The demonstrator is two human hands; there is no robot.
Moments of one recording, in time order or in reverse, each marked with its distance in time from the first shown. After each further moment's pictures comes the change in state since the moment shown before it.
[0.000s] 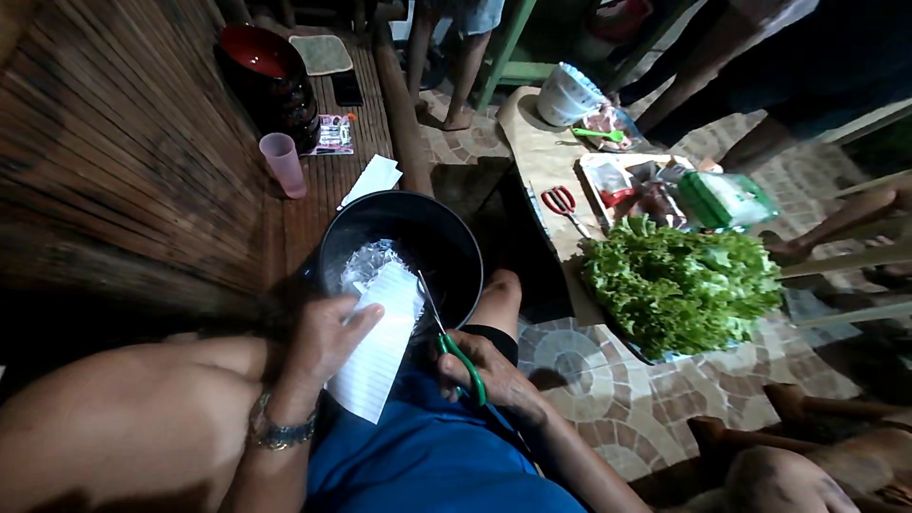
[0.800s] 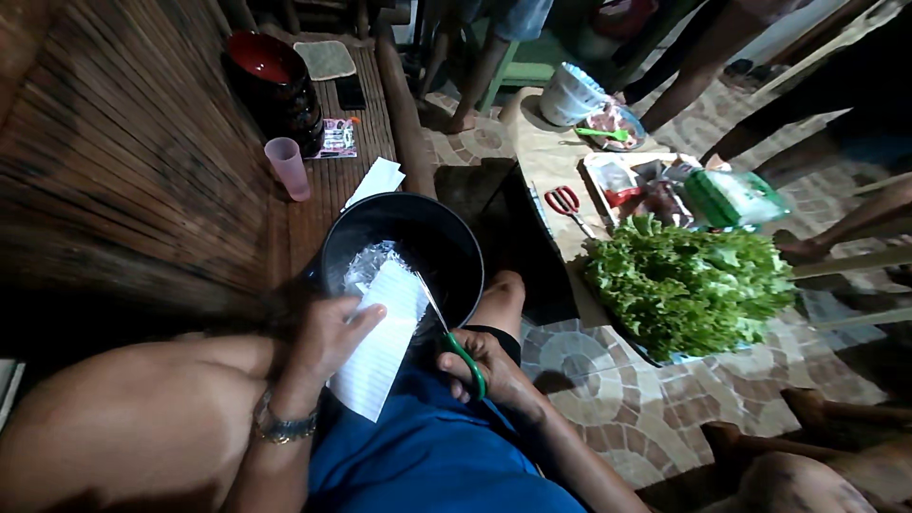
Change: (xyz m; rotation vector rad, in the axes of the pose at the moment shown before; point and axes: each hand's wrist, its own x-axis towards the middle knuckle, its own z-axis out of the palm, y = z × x) left_hand 0.001 0.002 -0.001 0.010 -0.045 -0.038; right_hand 0.000 0.007 -0.001 0.146 0.067 -0.027
